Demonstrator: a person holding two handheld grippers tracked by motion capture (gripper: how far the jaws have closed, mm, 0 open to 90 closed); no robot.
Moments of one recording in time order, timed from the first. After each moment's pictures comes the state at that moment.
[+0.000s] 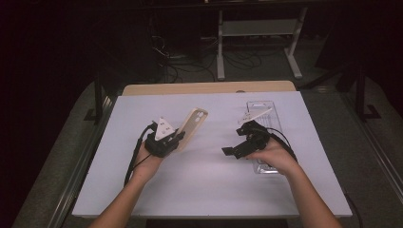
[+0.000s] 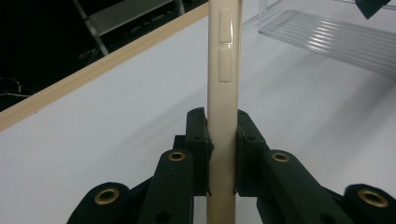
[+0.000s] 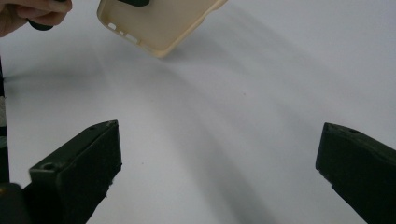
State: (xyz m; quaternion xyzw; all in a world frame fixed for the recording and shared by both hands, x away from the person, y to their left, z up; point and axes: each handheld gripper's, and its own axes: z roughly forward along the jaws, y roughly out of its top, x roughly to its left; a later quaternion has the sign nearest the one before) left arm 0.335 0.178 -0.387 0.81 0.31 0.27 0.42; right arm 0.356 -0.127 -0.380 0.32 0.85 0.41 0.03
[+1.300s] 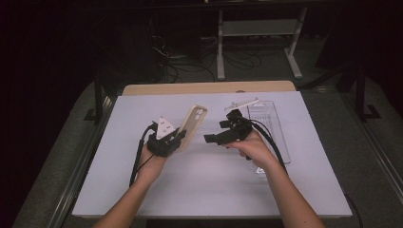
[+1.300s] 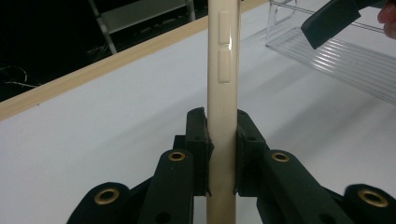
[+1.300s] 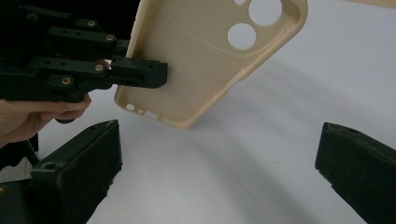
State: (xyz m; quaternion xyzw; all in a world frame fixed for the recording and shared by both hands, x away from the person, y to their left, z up) left arm 0.333 0.172 -0.386 0.78 0.35 0.27 0.43; right arm 0.384 -0.086 -0.377 0.35 0.80 0.48 -0.02
